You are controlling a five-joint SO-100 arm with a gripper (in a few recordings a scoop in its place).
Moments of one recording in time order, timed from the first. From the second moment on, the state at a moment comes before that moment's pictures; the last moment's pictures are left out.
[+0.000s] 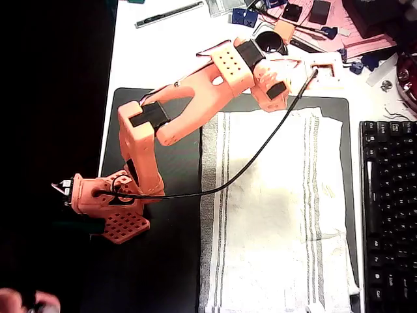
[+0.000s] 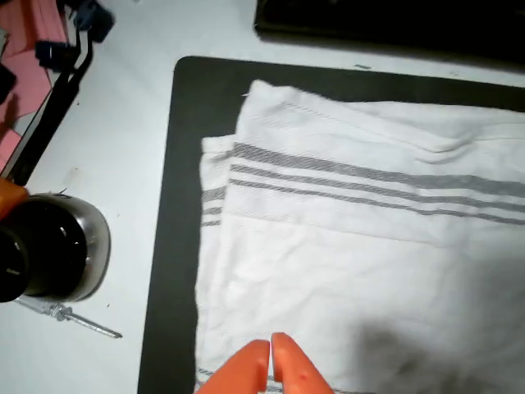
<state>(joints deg) -29.3 85.7 68.8 83.4 -65.6</state>
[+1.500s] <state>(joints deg) -39.4 68.3 86.8 65.3 -62.7</state>
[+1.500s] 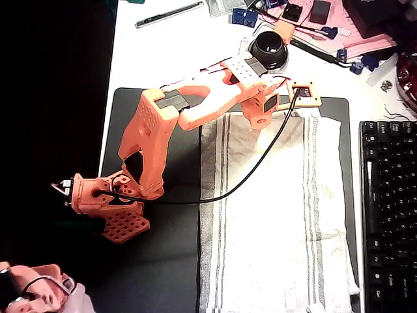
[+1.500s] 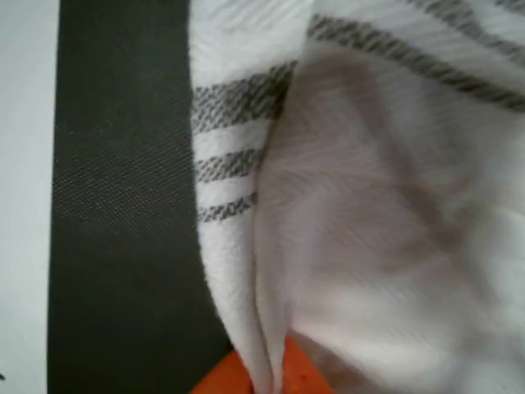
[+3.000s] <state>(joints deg) 23.4 106.1 104.8 59.4 -87.4</state>
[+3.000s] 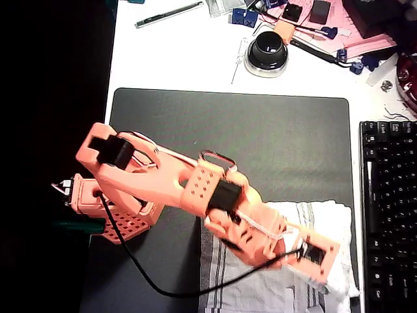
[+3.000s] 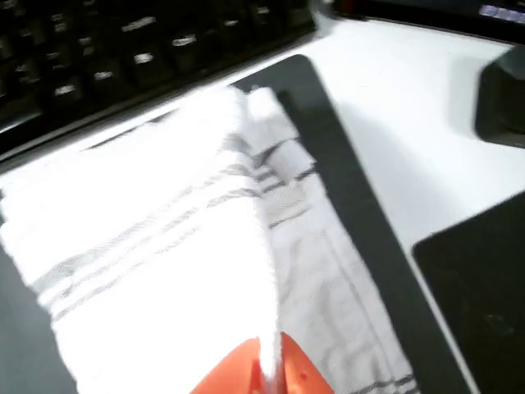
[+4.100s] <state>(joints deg) 31.0 105.1 115.3 51.9 -95.4</state>
